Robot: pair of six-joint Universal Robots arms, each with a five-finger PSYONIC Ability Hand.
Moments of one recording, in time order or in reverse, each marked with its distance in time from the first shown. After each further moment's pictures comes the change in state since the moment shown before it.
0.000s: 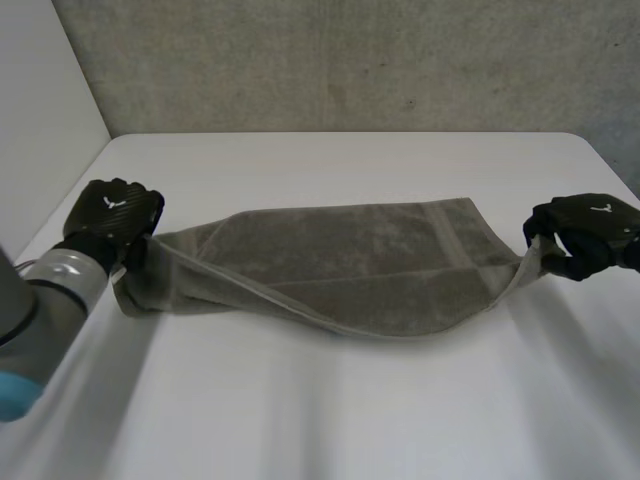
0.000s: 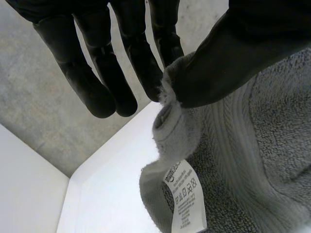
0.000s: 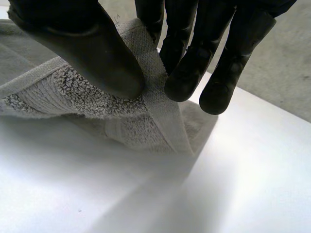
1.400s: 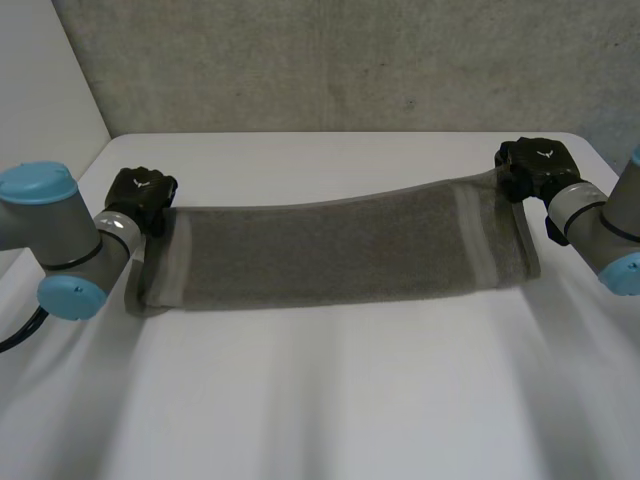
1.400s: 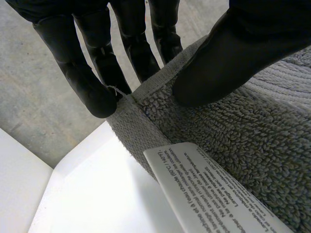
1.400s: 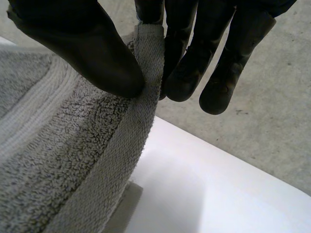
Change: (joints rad) left arm 0.019 -0.630 0.703 -0.102 -0.012 -0.005; right arm 0.251 0.644 -0.659 -0.432 0.376 0.322; left_hand 0.003 0.006 0.008 0.005 0.005; right_hand 0.001 0.015 0.000 0.000 0.004
